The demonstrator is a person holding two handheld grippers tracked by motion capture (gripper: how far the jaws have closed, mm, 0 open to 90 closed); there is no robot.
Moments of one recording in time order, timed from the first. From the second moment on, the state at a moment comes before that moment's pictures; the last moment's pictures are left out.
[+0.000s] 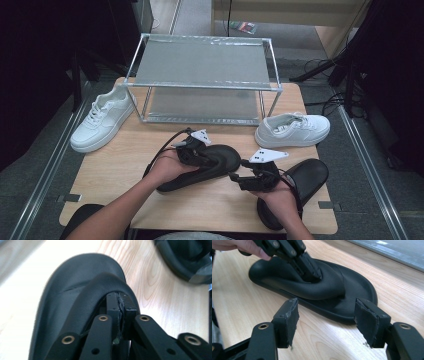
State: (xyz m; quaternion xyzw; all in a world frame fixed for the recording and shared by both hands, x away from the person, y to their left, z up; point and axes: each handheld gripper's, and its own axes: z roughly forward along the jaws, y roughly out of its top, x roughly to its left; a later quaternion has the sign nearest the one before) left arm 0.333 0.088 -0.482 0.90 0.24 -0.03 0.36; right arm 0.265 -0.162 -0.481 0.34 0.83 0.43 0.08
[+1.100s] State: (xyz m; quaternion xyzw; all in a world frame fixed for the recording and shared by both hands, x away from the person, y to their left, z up) left arm 0.348 0.208 -0.470 0.87 0.32 0.04 0.38; right arm 0.262 -0.126 -0.480 0.32 0.83 0.45 0.08
